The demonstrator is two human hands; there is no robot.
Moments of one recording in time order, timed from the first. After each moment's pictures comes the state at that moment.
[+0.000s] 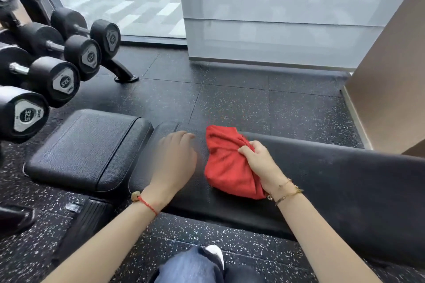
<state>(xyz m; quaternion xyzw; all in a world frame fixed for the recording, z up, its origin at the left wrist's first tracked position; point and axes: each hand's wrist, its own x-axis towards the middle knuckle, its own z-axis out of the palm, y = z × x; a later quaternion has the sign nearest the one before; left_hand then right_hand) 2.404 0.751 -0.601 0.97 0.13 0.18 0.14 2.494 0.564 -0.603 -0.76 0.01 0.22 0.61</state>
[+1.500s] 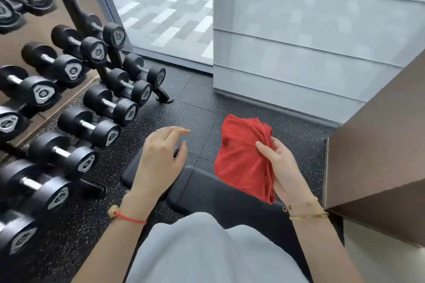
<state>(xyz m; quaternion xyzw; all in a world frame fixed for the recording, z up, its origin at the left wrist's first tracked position) 2.370 0.703 -0.015 0.94 0.18 0.22 0.21 2.505 0.492 -0.014 -0.57 0.00 0.31 0.76</state>
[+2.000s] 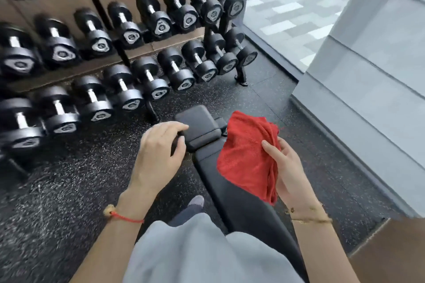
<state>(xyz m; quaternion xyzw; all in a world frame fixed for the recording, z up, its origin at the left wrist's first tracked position) 2.254 0.575 -0.016 0.82 0.48 0.27 0.16 2.492 0.485 -0.012 -0.55 -0.15 0.53 0.63</state>
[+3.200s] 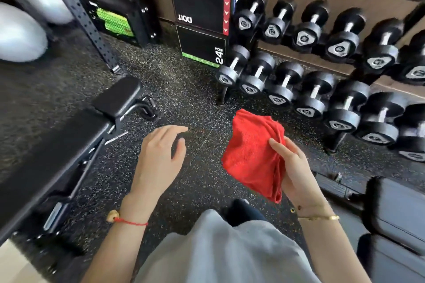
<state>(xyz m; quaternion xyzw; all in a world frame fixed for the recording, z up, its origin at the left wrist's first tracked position) 1.700 0.390 -0.024 0.46 0.85 0.27 0.00 1.902 0.560 -0.024 -0.41 -0.38 0.78 0.28</state>
